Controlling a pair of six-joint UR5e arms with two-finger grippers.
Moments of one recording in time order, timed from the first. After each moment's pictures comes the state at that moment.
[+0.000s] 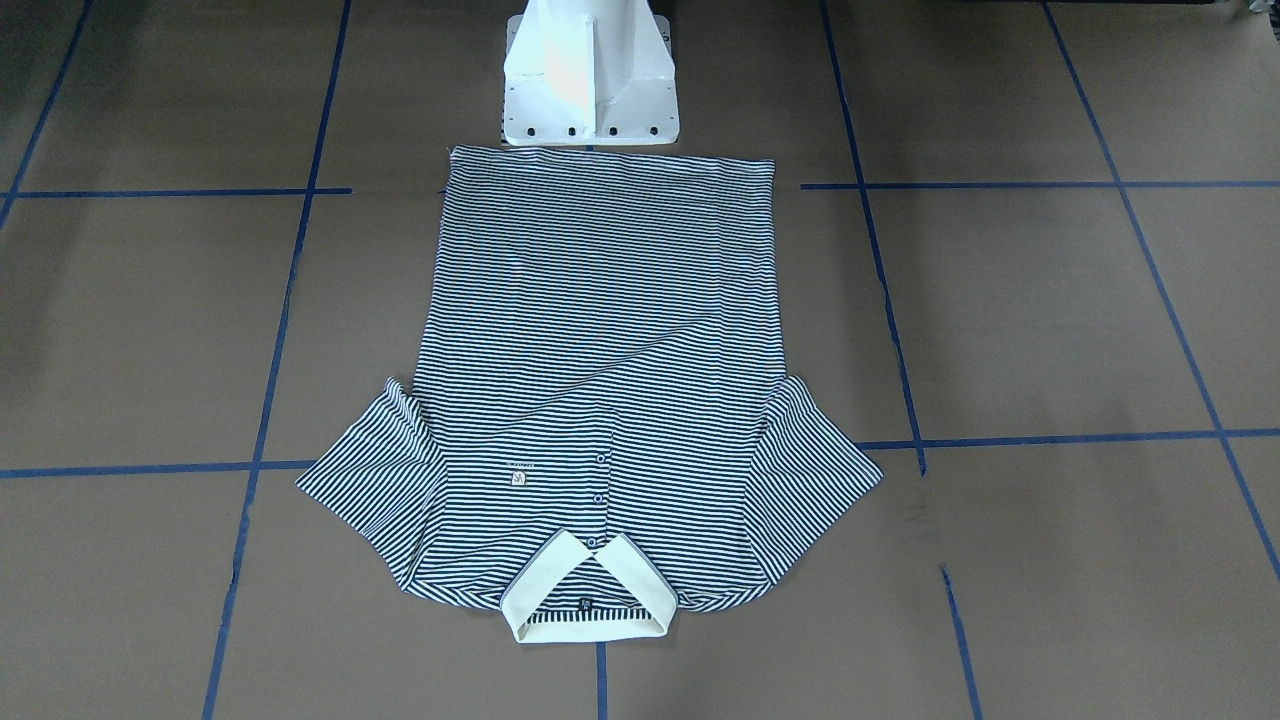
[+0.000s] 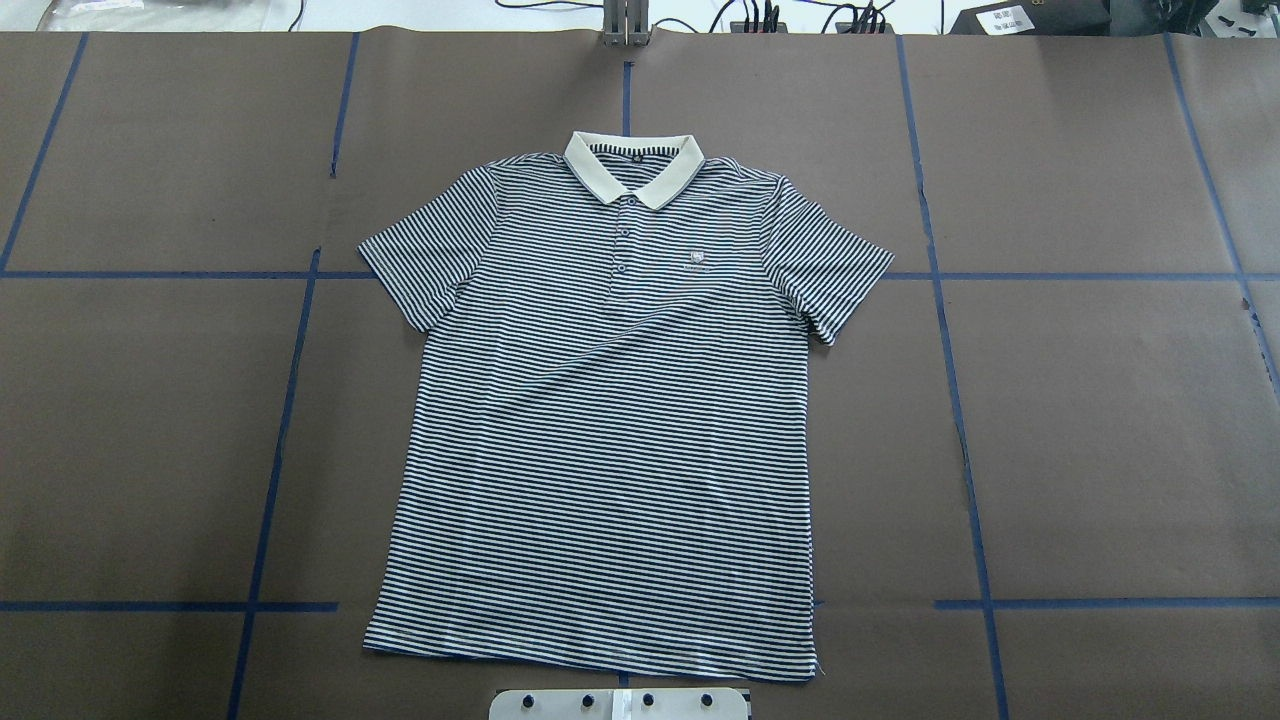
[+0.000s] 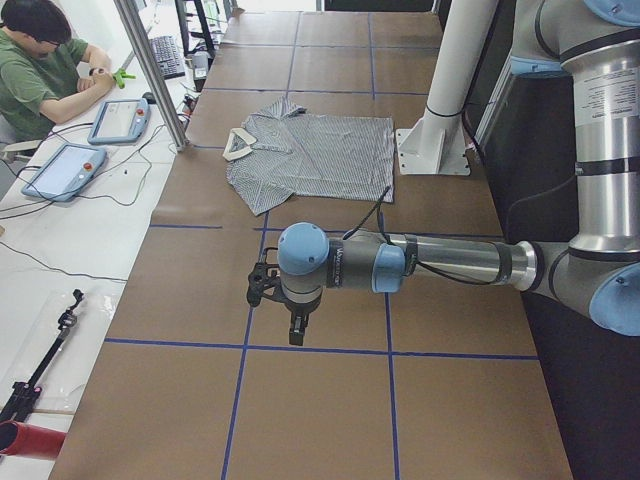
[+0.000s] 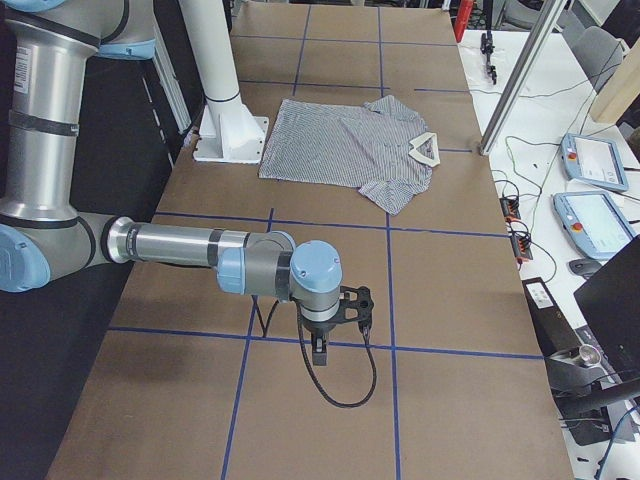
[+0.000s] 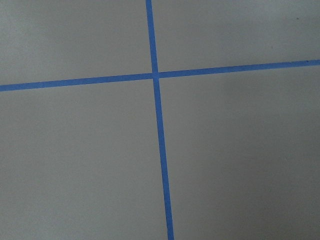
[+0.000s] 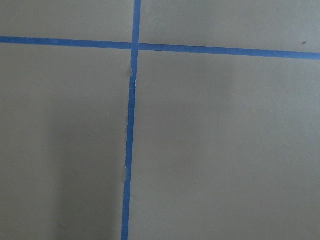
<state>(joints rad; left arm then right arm) -1.60 -1.41 -1.80 -1.59 -2.42 0.06 1.64 -1.78 1.76 -1.56 2.32 -0.10</state>
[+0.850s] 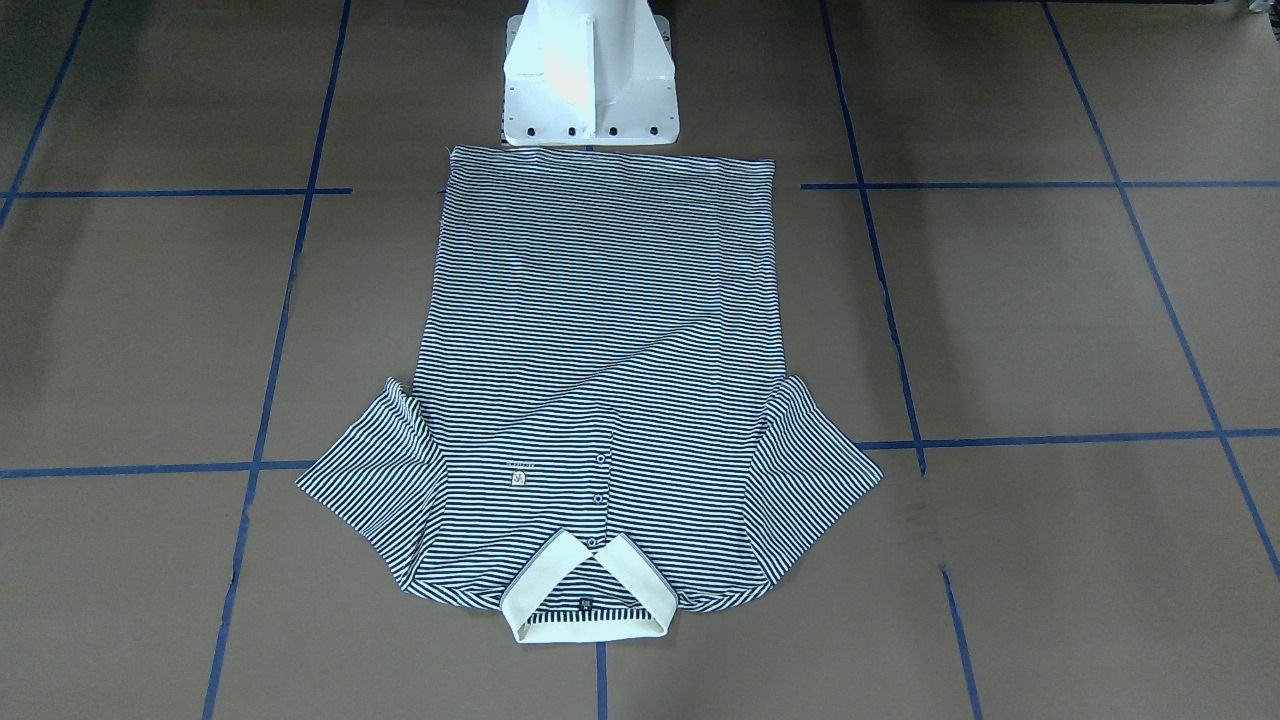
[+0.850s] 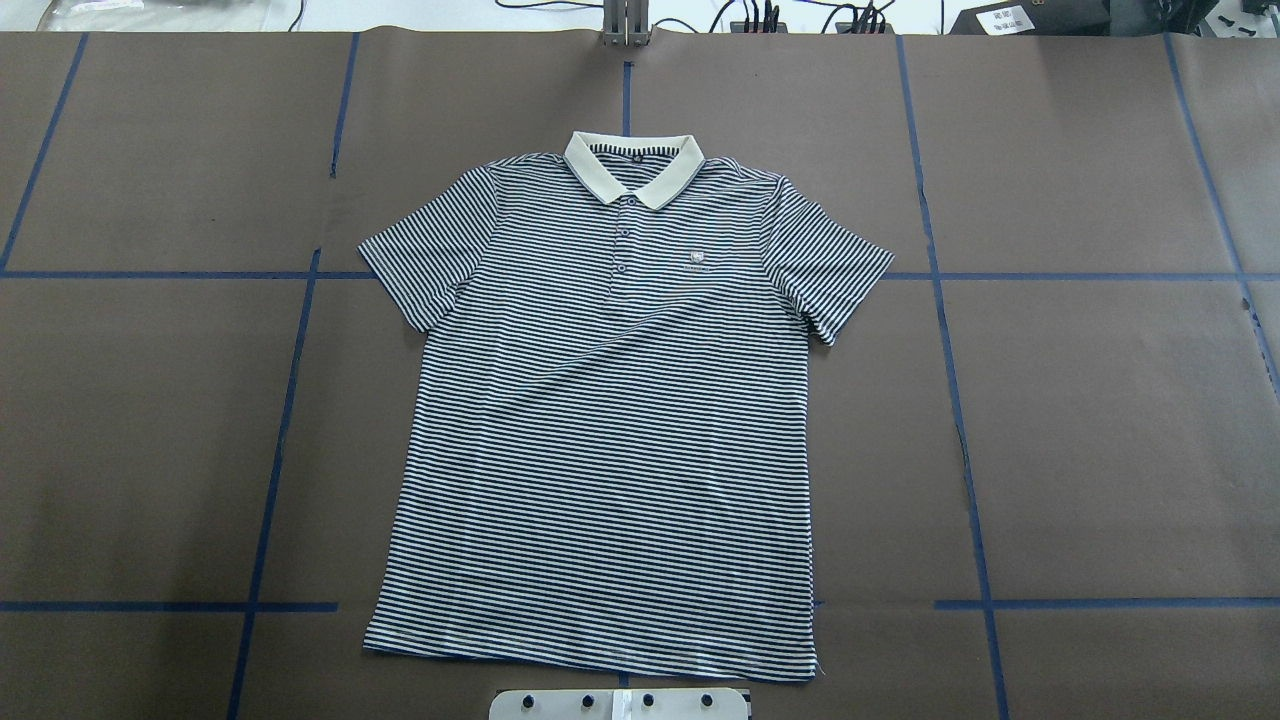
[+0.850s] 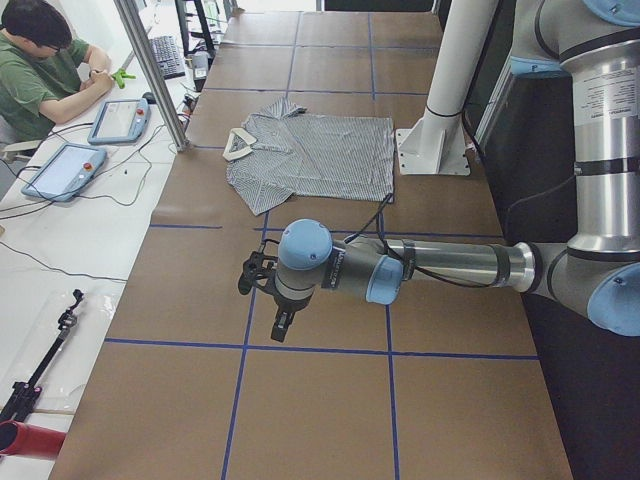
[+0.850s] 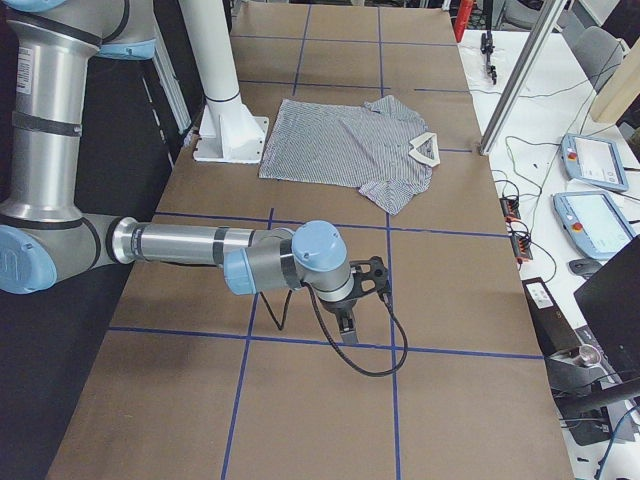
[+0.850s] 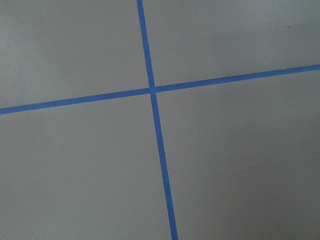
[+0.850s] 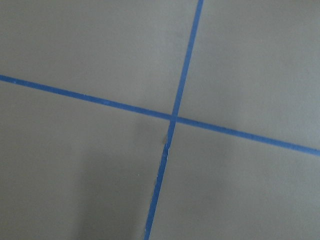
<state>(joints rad) -1.59 -1.43 -1.76 -1.84 -2.39 0.06 1.64 -1.74 1.74 -1.26 2.37 -0.09</state>
